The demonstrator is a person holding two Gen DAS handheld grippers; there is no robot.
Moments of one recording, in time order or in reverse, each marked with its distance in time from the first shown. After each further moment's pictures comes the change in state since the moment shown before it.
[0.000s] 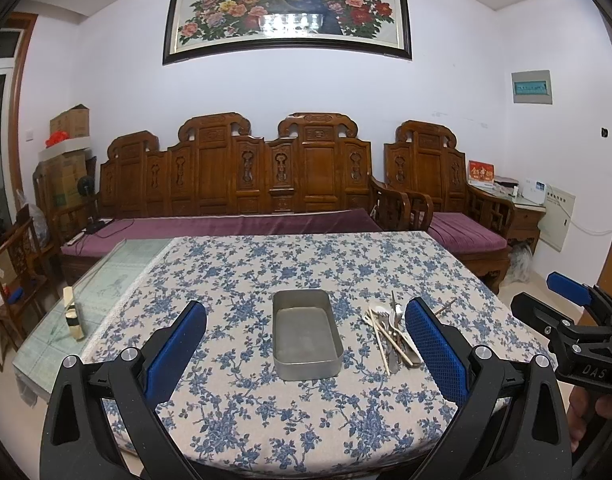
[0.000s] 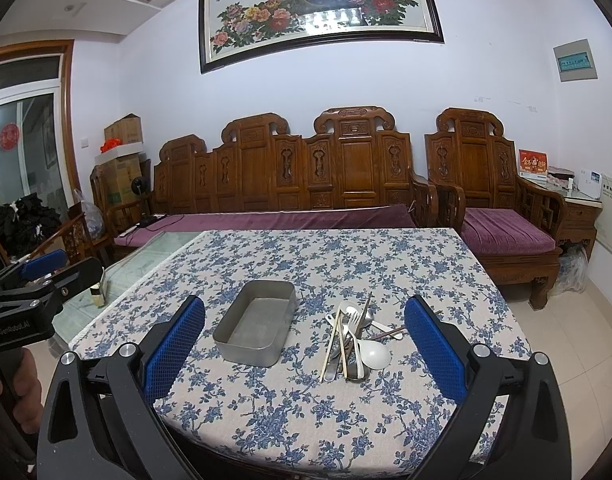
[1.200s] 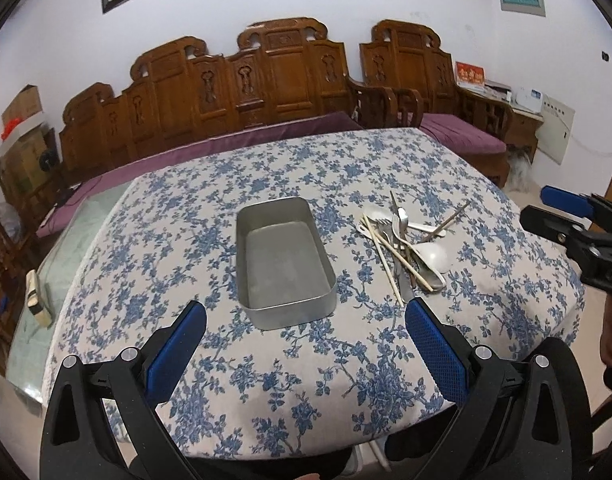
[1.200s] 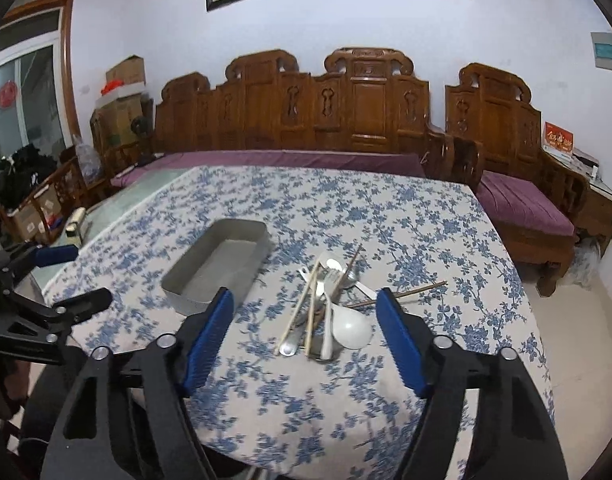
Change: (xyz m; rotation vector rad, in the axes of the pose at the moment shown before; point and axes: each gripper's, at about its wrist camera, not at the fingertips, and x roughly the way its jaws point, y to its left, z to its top) left arm 0.133 -0.035 -0.053 0.147 0.333 -0.056; right arm 0.107 -0.063 -0.025 -0.073 0.225 0.036
